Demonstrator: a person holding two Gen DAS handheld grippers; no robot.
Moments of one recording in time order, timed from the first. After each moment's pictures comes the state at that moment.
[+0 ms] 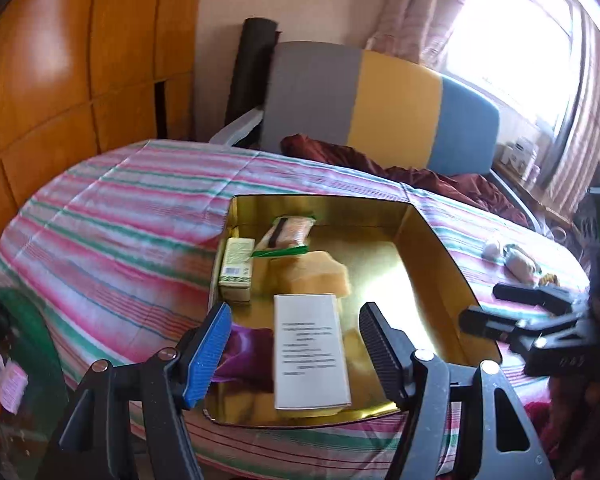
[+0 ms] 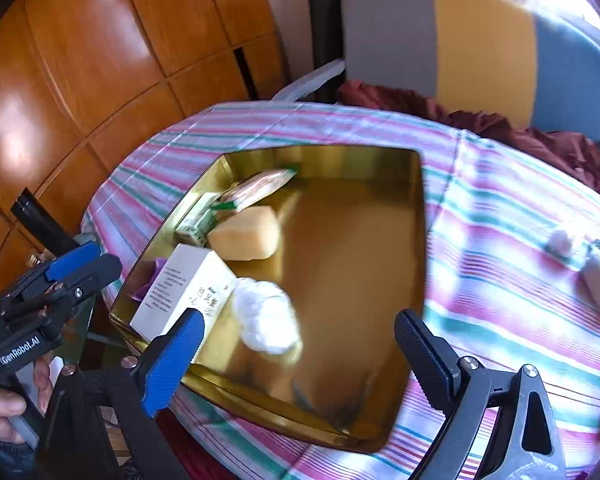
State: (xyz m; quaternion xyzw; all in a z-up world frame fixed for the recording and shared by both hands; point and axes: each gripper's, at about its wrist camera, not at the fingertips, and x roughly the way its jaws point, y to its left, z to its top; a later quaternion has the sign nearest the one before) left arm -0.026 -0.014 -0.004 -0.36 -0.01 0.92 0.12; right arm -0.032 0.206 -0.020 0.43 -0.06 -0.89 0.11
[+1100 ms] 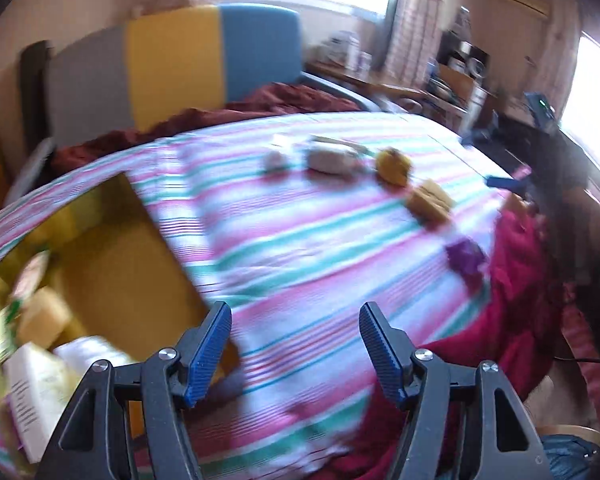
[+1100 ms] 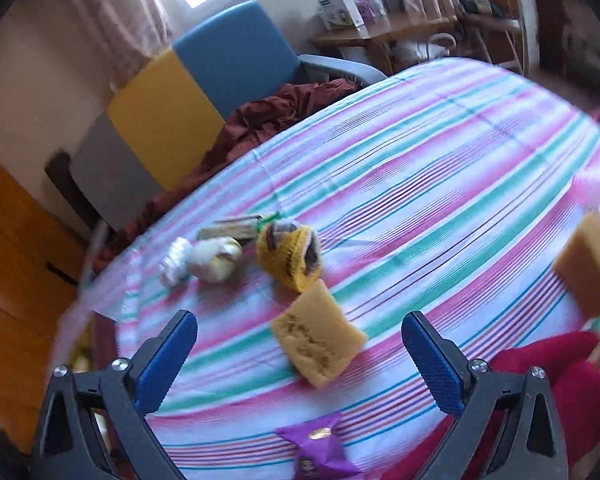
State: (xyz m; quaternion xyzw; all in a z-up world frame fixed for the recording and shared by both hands) left arm 0.024 0.202 -0.024 -0.40 0.14 0.80 0.42; right arm 0.146 0.566 -0.019 0.31 -0.38 -0.84 -0.23
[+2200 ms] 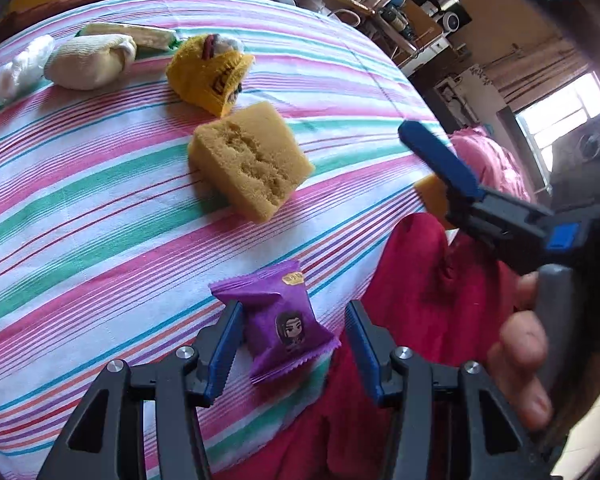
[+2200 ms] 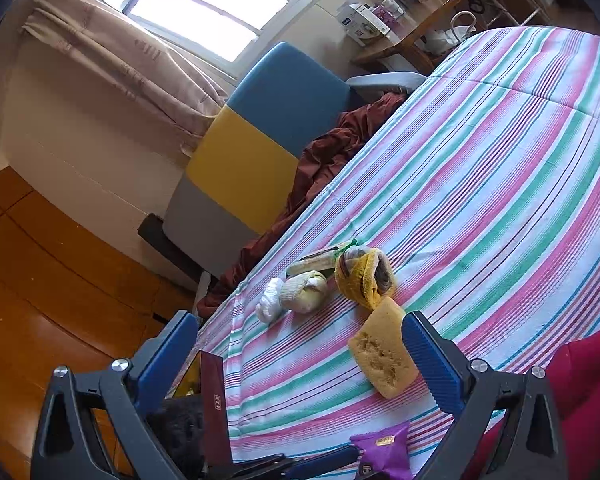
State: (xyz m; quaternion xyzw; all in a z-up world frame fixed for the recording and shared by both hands) left arm 0.057 0.431 -0.089 -0.60 0.09 0.63 0.49; right arm 0.171 0.577 -0.025 0.18 -0.47 -0.86 -0.10
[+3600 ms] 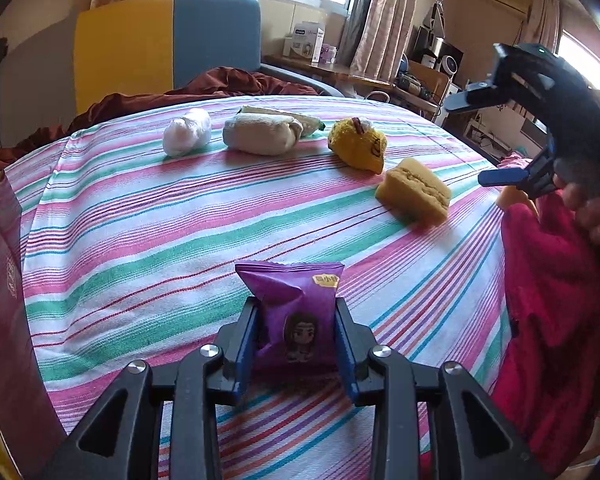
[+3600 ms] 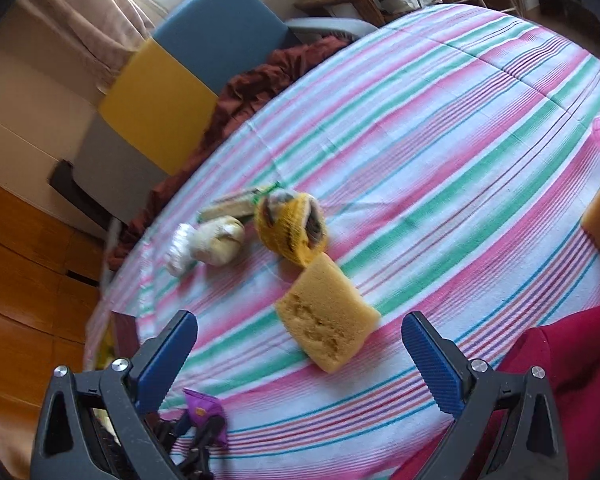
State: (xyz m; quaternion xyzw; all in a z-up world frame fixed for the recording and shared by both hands) left arm 0.023 0.293 -0.106 -0.39 0.12 0.79 0.46; right arm 0.120 0.574 -0.043 0.38 -0.42 -0.80 -0.22
